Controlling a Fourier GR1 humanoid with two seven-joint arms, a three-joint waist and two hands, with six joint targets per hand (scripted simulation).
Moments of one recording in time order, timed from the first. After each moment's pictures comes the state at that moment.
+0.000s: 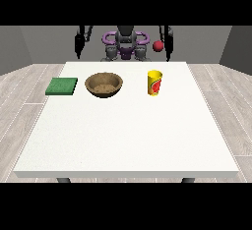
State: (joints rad) left arm 0.02 0.07 0.00 -1.54 -0.03 0.00 0.01; right arm -0.03 -0.09 0.00 -1.56 0.01 -0.04 0.00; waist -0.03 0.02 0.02
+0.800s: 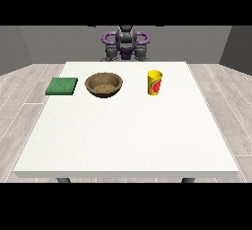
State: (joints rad) left arm -0.06 0.02 0.04 -1.79 0.23 0.00 0.33; right arm -0.12 -0.01 0.32 -1.77 -0.04 -0.32 0.36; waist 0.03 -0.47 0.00
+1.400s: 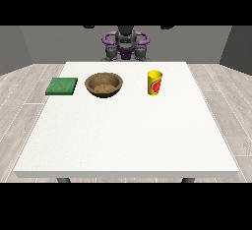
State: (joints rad) left arm -0.30 0.11 0.15 -1.75 0.24 -0.05 0.18; right arm -0.42 -0.03 0.37 -1.77 0.05 -0.39 0.36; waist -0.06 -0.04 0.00
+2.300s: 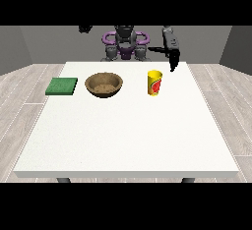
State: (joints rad) left arm -0.39 0.20 0.27 -1.25 0.12 -0.11 -0.37; right arm -0.47 -0.12 0.18 -1.91 -0.06 -0.21 0.29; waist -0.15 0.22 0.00
